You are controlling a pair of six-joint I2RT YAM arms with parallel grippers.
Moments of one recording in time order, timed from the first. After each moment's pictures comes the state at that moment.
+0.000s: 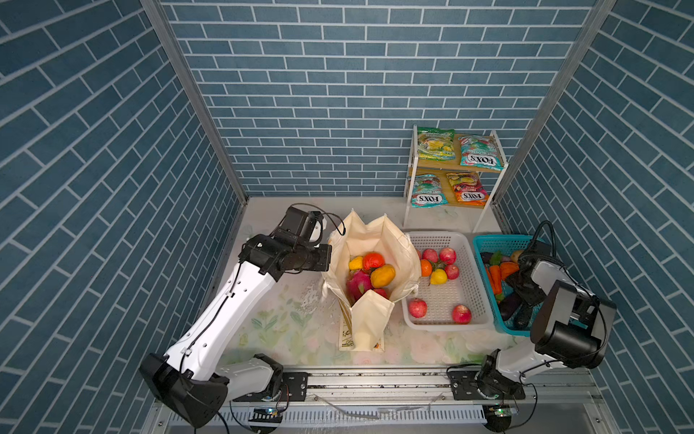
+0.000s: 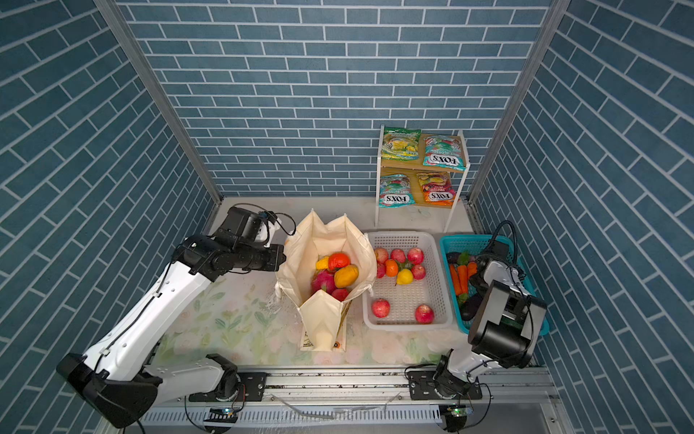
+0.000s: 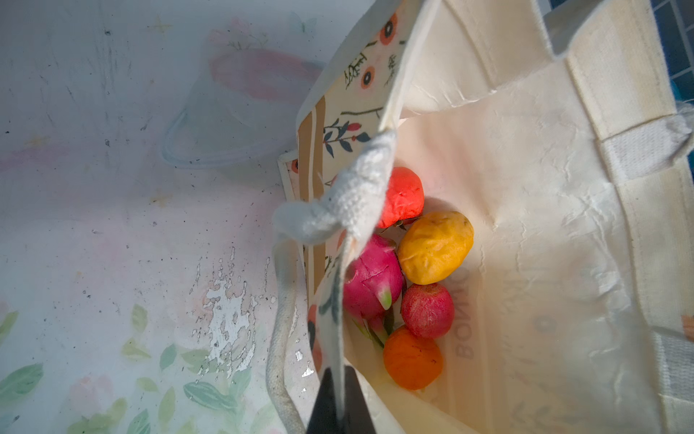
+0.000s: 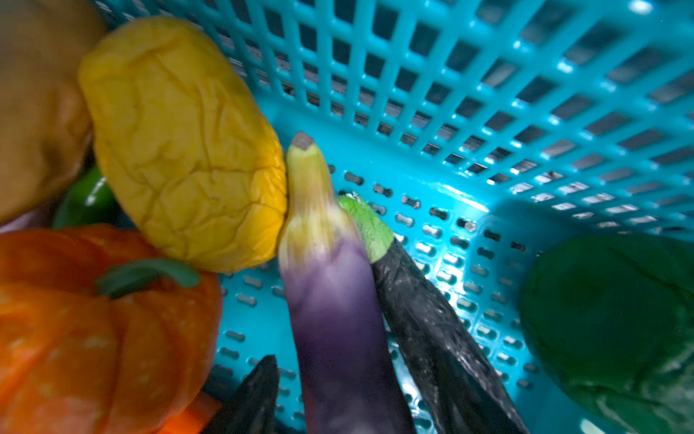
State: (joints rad) left arm -0.48 1.24 1.38 -1.07 0.13 -0.34; right arm -0.42 1.55 0.91 -0.62 0.24 0.68
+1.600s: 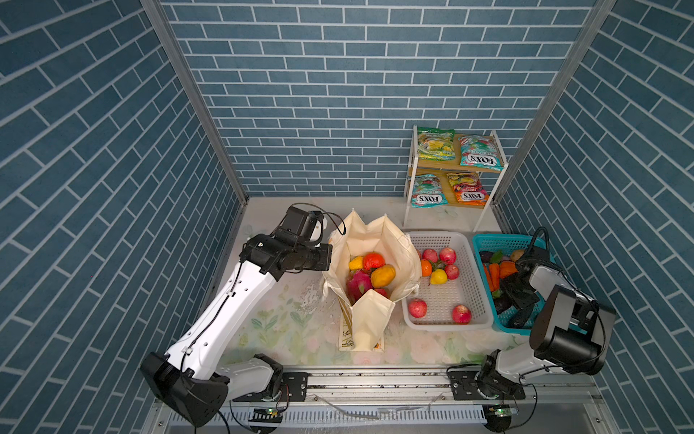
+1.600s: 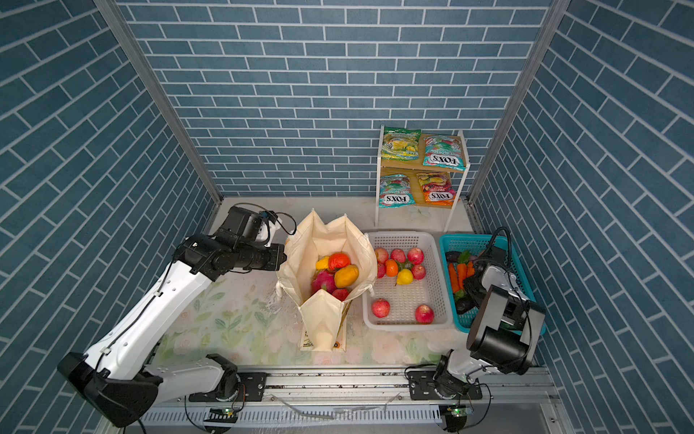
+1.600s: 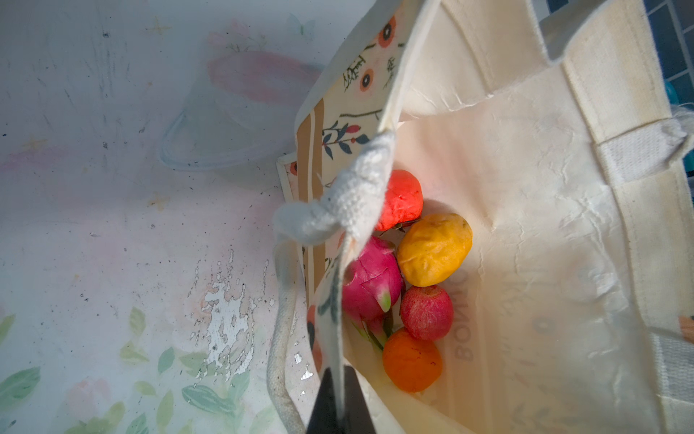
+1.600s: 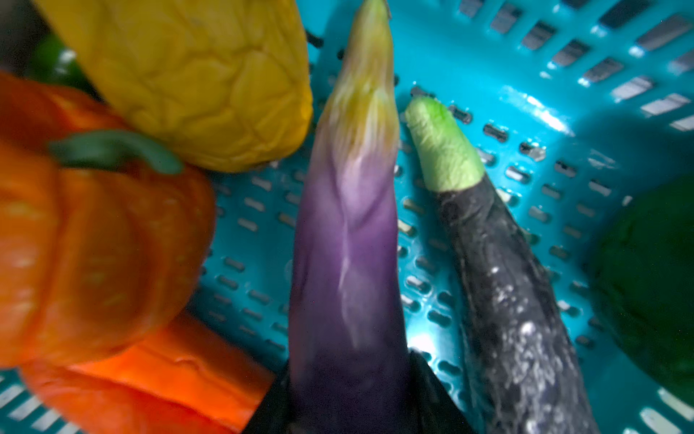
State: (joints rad) left arm -0.48 1.24 1.38 -1.06 0.13 -0.34; right arm -0.41 1.49 0.85 -0.64 0.09 0.69
